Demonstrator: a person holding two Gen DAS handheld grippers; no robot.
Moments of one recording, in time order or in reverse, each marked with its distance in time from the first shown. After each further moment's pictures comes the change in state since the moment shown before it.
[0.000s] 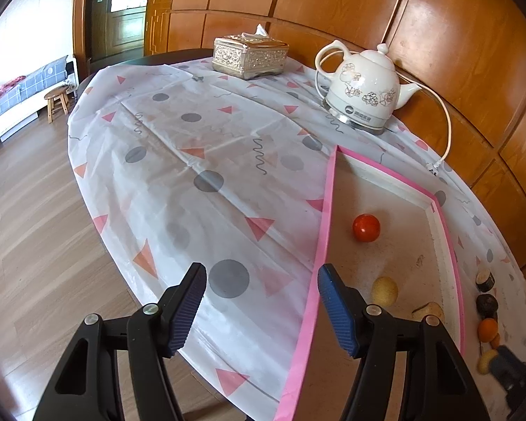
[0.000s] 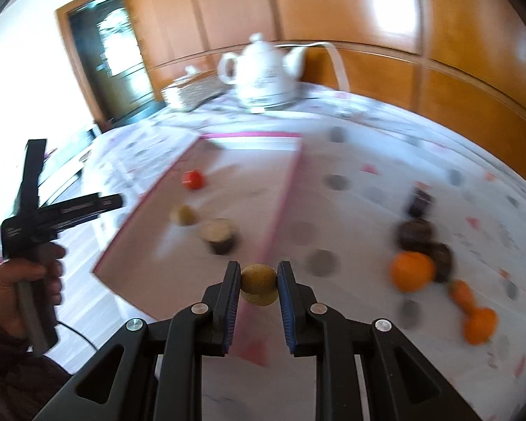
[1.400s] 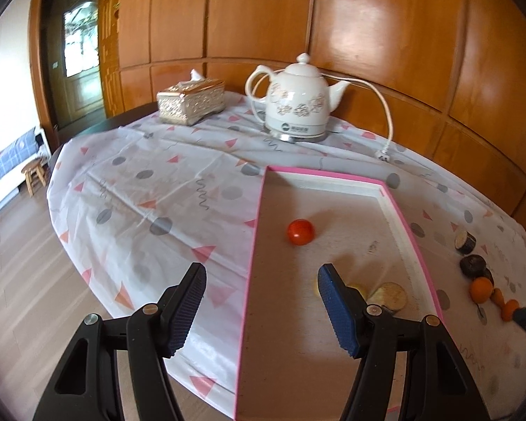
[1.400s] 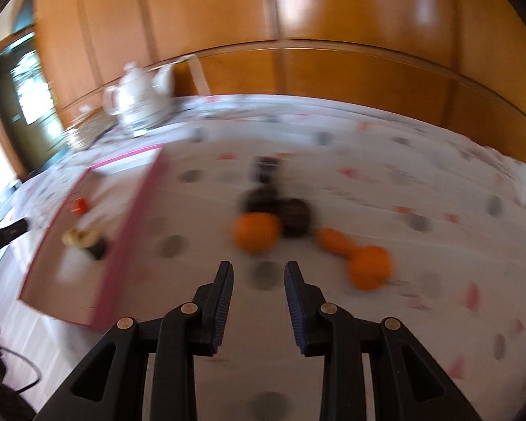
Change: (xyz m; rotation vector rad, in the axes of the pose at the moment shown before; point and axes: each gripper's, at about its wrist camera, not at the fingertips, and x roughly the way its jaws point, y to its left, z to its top) left arm -0.036 -0.059 -0.016 0.268 -0.146 -0.046; right arm -0.048 -0.103 -0.054 0.305 -0.078 -0.370
